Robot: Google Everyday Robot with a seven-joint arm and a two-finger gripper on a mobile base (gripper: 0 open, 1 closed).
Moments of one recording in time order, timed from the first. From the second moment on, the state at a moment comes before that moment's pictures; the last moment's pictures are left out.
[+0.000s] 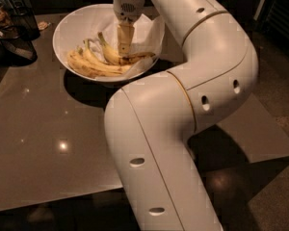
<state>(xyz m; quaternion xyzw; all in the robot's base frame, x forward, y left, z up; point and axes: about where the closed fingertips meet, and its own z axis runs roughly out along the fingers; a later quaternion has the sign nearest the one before) 0.720 0.041 0.907 -0.70 0.71 0.03 0.11</state>
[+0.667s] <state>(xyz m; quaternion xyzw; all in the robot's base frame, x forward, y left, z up) 0.718 0.055 0.890 -0.70 0.71 0.04 0.09</state>
